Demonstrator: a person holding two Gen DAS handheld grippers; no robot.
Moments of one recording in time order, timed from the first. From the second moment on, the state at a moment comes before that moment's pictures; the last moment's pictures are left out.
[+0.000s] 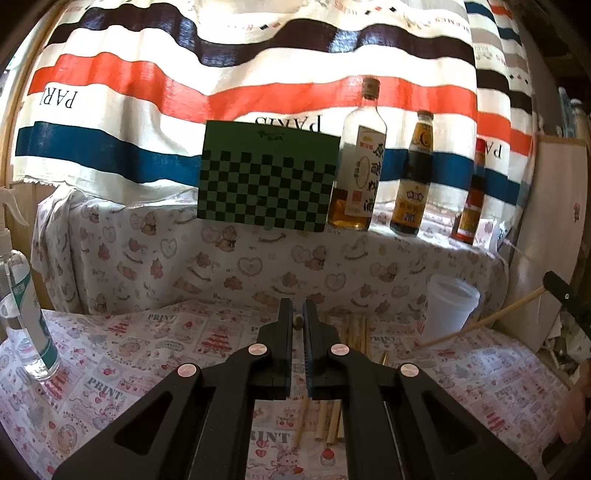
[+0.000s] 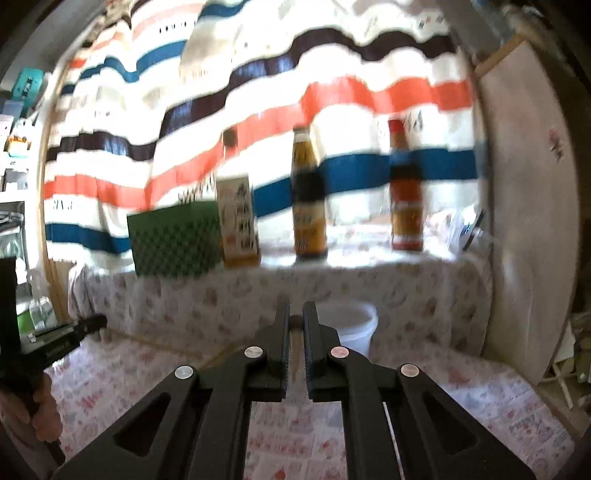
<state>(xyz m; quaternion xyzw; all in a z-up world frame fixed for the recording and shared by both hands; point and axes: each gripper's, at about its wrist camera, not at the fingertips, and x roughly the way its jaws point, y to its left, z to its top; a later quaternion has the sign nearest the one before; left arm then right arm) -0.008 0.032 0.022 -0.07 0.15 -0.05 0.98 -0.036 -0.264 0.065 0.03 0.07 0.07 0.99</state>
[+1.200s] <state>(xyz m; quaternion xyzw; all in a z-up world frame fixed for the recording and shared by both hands) 0.011 0.034 0.012 -0.06 0.21 0.00 0.98 -0.037 -0.295 0.073 0.14 0.10 0.17 0.97</state>
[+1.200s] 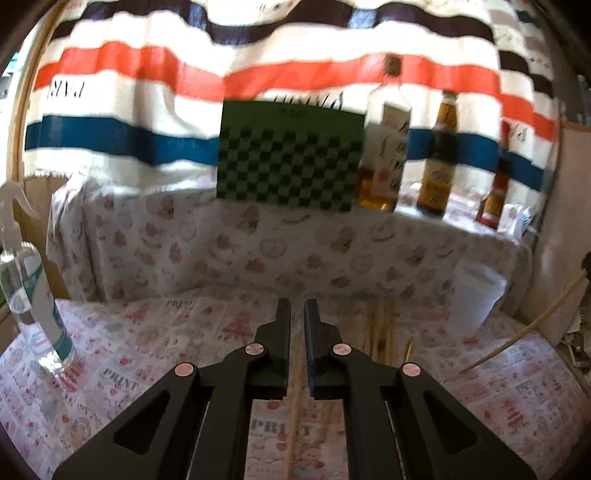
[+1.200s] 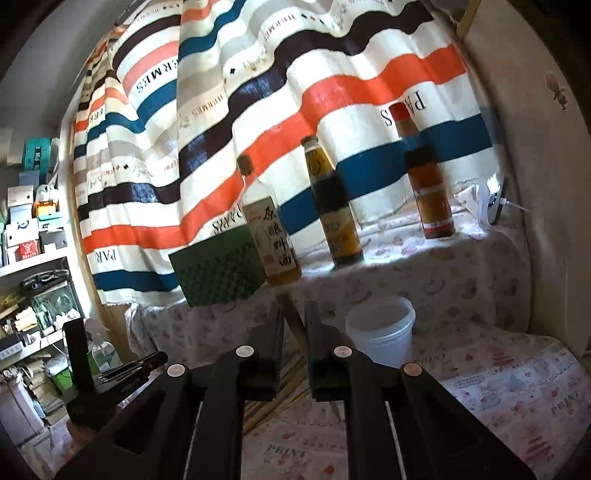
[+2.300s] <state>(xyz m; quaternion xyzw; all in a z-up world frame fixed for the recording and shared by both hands) 0.178 -0.025 -0.053 0.05 0.50 0.03 0.86 0.000 -0.276 0.044 0.10 0.18 0.14 0.97</state>
